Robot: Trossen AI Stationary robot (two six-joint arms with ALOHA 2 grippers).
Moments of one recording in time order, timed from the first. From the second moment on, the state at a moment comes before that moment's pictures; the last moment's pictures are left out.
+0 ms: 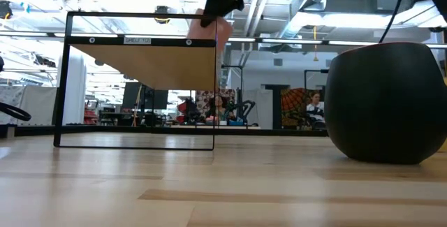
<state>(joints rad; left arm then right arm) 0.15 0.81 0.93 0.45 0.04 -0.40 -0.03 2.02 2.09 -0.99 0.23 0.02</state>
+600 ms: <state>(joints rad) 0.15 0.80 0.93 0.45 0.04 -0.40 -0.04 2.02 2.09 -0.89 0.21 -0.01</state>
